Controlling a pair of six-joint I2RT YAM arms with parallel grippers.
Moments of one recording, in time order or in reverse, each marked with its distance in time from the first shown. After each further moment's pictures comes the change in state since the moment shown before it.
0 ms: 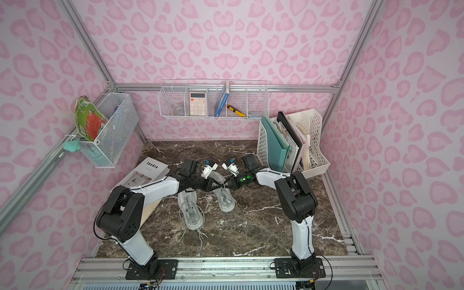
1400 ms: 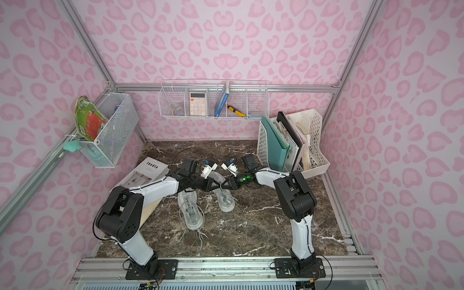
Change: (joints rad) left arm 0.001 -0.006 -0.001 -0.008 0.000 0.003; right arm 0.011 0.023 0.014 -0.005 -0.080 -0.019
